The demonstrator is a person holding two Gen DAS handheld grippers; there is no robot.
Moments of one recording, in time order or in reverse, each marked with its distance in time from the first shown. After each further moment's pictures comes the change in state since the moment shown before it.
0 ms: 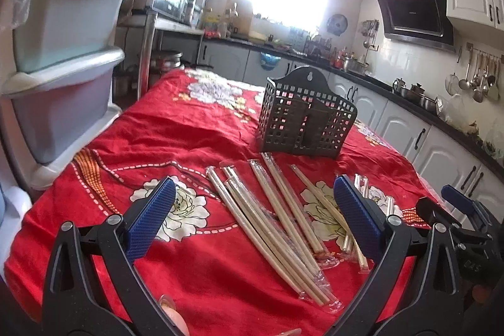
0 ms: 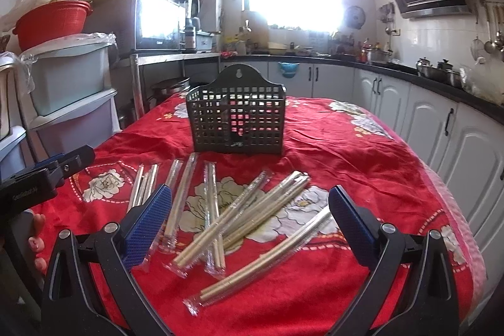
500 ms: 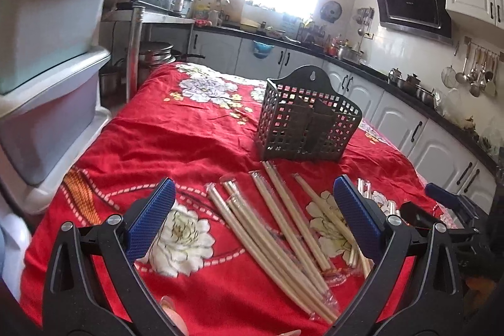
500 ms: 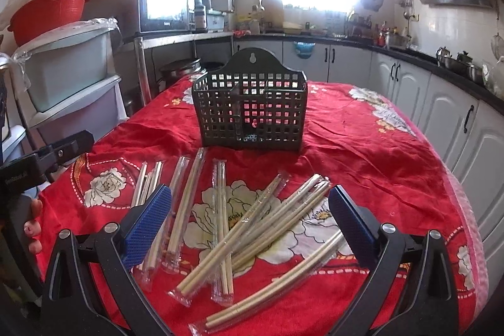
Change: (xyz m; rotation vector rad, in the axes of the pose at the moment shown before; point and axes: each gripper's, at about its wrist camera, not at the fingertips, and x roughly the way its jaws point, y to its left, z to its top) left arm 0.026 0.007 0.035 0.034 0.067 -0.040; right arm 0.044 -0.001 0.025 -0.005 0.120 0.069
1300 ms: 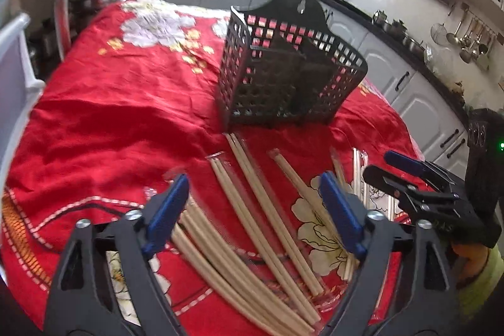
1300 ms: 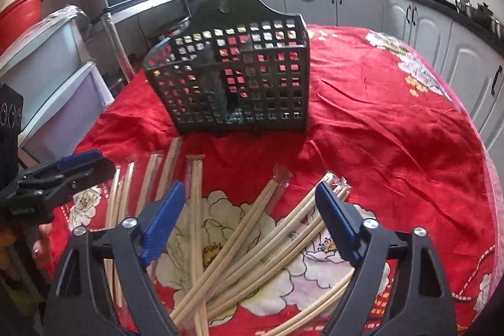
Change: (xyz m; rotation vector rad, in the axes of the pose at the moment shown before) left arm 0.119 -0.011 0.022 0.019 0.375 -0.154; right arm 0.097 -0.041 0.032 0.104 0.268 0.074
